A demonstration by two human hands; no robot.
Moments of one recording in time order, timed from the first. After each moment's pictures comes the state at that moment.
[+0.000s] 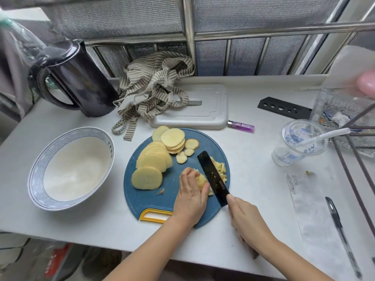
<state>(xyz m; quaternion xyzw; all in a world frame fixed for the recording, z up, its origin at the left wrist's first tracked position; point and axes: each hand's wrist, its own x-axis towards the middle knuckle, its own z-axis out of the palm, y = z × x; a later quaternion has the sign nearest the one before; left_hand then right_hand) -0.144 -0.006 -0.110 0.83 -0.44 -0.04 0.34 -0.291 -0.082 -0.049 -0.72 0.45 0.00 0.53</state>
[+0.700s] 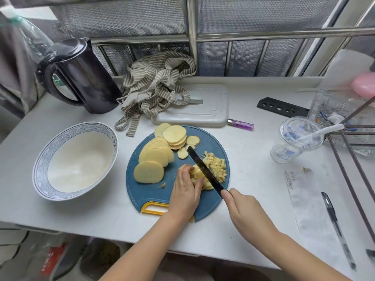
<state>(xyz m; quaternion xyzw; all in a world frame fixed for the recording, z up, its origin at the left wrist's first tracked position) -0.140 0.009 -0.100 0.82 -0.41 -0.06 0.39 -0.295 -0.074 -0.028 -0.84 0.37 0.00 0.39</state>
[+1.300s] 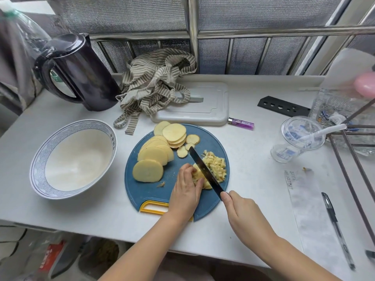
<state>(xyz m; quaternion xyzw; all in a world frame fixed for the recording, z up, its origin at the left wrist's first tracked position) -0.141 0.008 -0.107 0.82 -0.44 -0.01 0.37 -0.294 -0.067 -0.024 -0.84 0.38 0.02 0.38</state>
